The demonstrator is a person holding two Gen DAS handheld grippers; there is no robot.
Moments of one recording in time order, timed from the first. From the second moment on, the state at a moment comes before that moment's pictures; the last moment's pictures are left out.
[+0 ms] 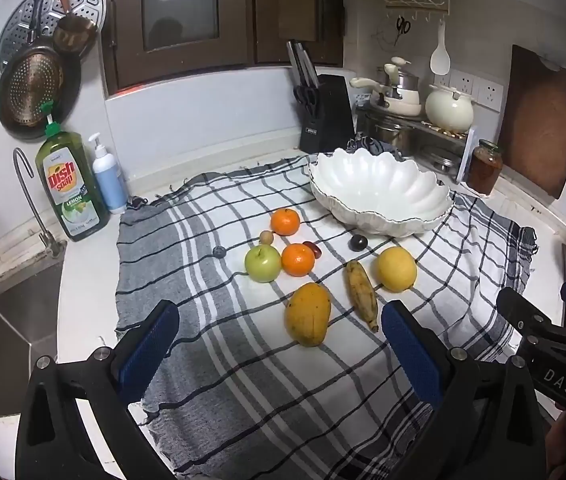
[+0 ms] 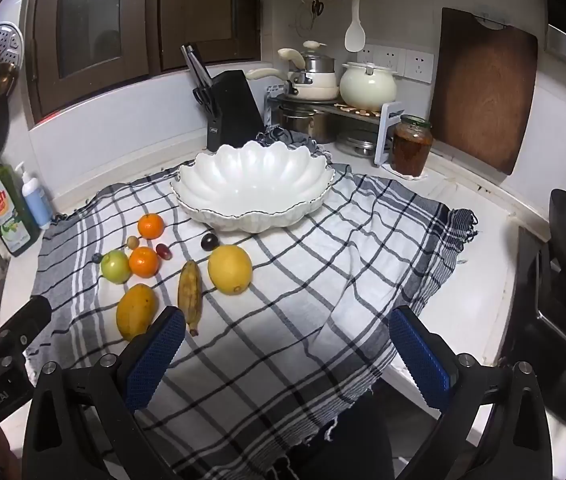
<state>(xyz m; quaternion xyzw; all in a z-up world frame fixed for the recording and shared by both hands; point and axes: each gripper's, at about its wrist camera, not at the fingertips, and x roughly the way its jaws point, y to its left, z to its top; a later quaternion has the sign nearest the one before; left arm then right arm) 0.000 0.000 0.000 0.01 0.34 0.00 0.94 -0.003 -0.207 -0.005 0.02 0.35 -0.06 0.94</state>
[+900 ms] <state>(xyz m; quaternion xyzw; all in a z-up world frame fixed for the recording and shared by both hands) 0.001 0.004 -0.006 0.00 0.35 0.00 0.94 -0.005 -0.205 -0.005 0.02 0.35 -0.06 0.94</state>
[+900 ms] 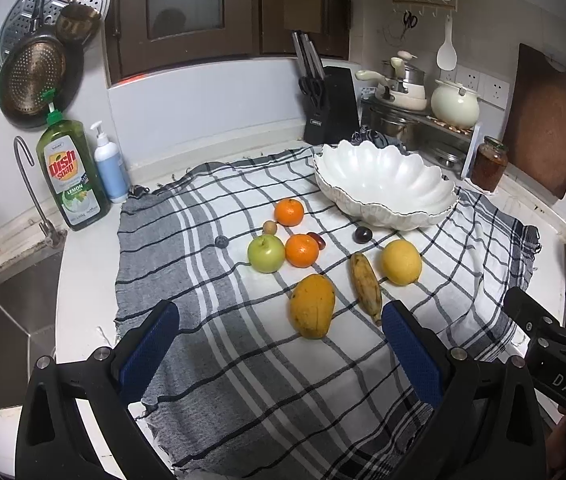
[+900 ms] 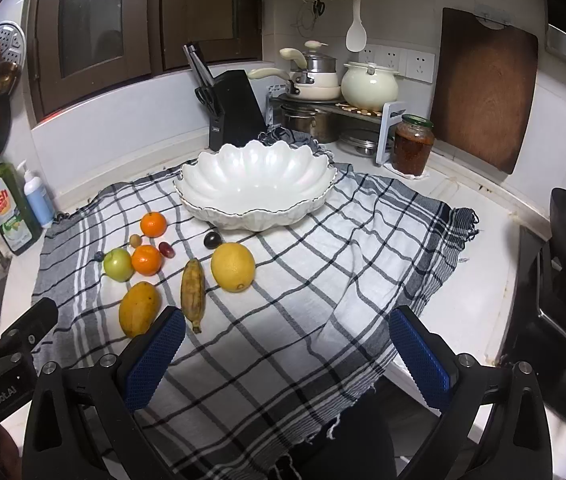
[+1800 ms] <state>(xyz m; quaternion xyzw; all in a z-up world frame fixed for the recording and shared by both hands) 0.002 -0.004 -0.006 0.01 0.35 -0.01 0.94 -0.005 -0.208 -0.005 0.02 0.35 -0.06 0.94</state>
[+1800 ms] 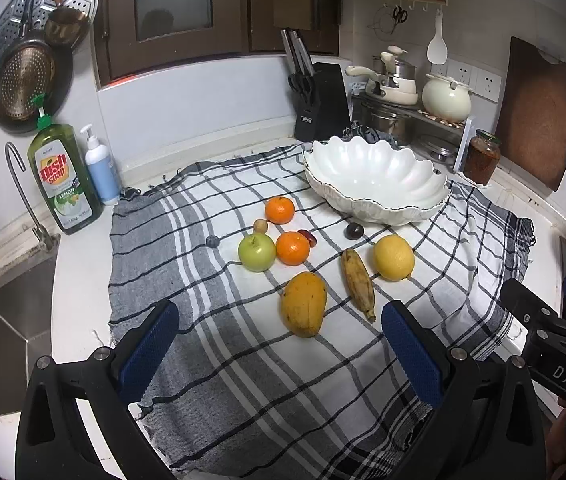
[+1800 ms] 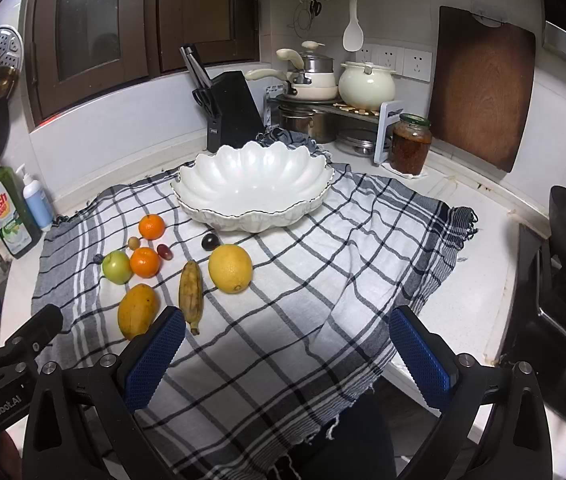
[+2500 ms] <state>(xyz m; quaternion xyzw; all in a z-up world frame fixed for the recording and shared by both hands) 0.003 -0.006 -0.006 0.01 0.35 -0.01 0.94 -0.004 -0.209 -0.005 0.02 0.35 -0.06 0.94</state>
